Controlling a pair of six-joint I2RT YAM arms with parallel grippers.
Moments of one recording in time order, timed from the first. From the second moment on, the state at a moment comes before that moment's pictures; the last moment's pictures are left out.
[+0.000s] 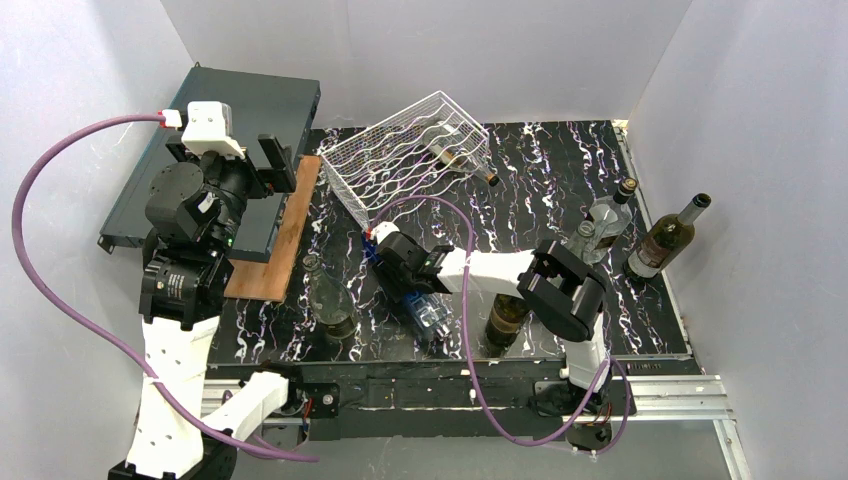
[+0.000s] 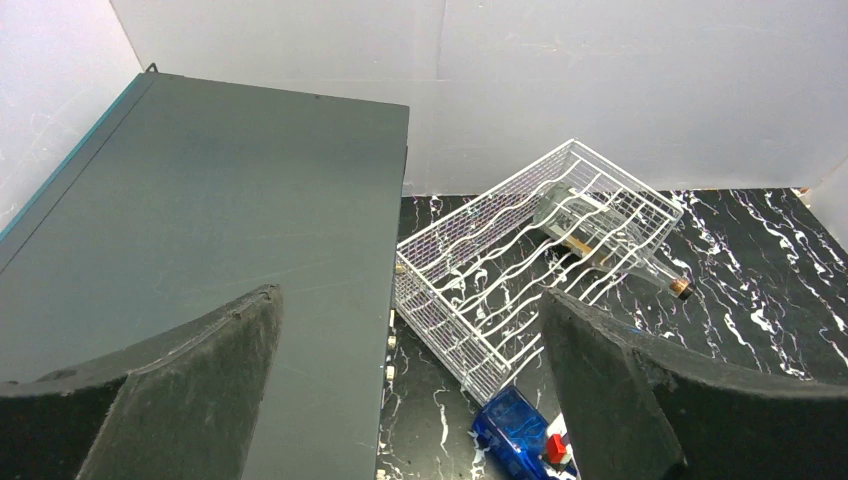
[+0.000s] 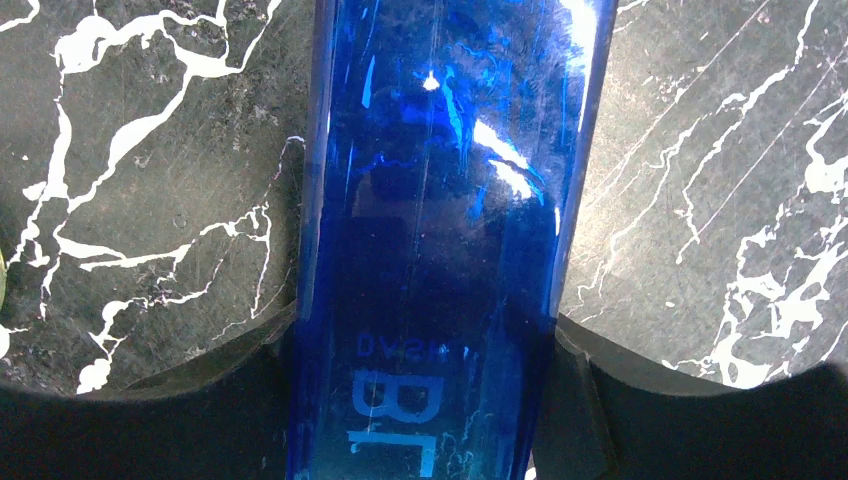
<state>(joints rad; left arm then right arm) -0.19 0.92 1.50 -0.59 -0.14 -0.04 1.08 1.96 1.29 -0.25 0.26 0.20</state>
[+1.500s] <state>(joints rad) -0.23 0.84 1.30 -0.50 -0.30 0.01 1.03 1.81 1.18 -0.26 0.38 0.18</state>
